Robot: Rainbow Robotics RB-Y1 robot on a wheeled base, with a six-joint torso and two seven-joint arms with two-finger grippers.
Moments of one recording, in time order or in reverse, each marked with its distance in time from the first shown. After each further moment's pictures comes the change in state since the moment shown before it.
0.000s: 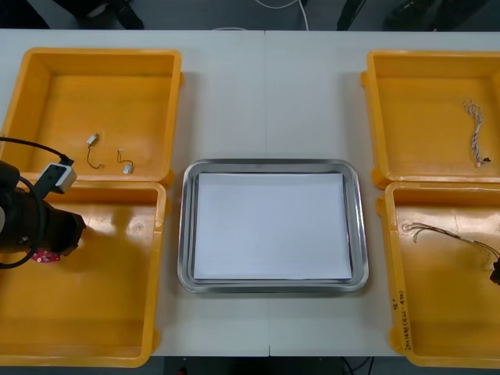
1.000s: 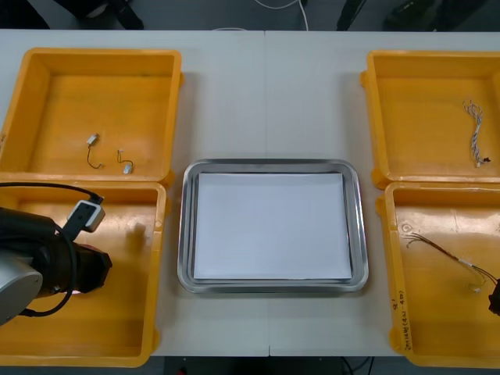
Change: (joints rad) right arm 0.189 0.029 0.047 -0.178 0.056 -0.051 -0.044; left arm 0.166 -0.092 -0.102 -0.138 -0.213 -0.074 0.011
